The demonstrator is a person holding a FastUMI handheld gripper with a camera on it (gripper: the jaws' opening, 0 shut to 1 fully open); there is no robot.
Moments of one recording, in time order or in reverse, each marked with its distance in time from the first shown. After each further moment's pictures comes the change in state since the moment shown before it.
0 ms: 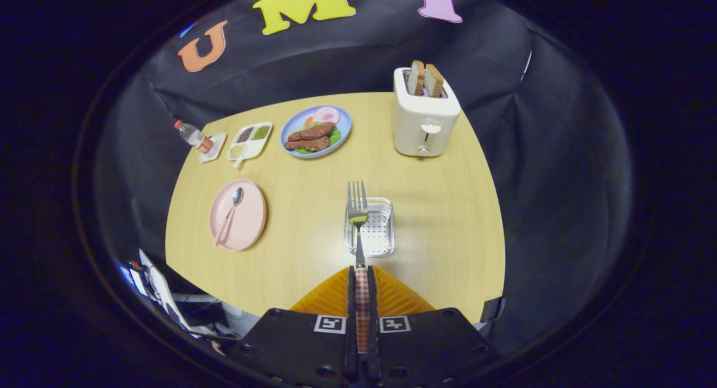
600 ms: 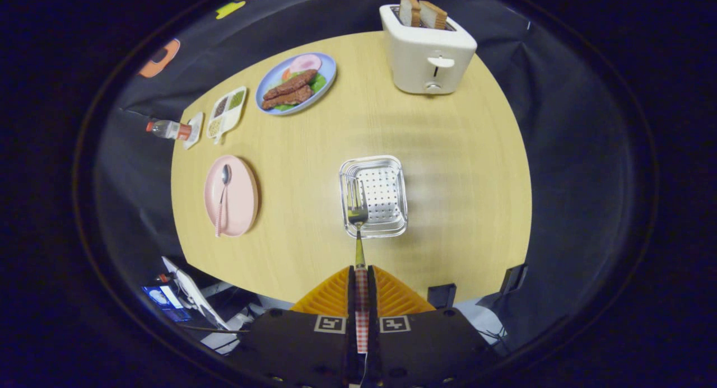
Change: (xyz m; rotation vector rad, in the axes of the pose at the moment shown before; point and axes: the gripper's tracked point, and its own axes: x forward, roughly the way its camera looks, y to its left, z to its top) arm 0.038 0.016 -0.006 0.106 0.374 0.056
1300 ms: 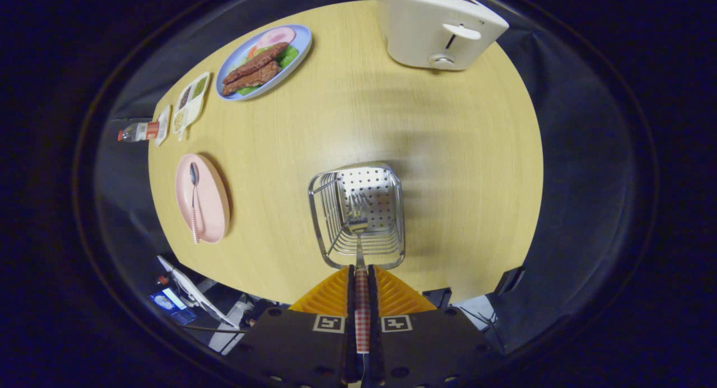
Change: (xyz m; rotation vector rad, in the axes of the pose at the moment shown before) arm 0.041 -0.011 0.029 0.026 0.174 -0.058
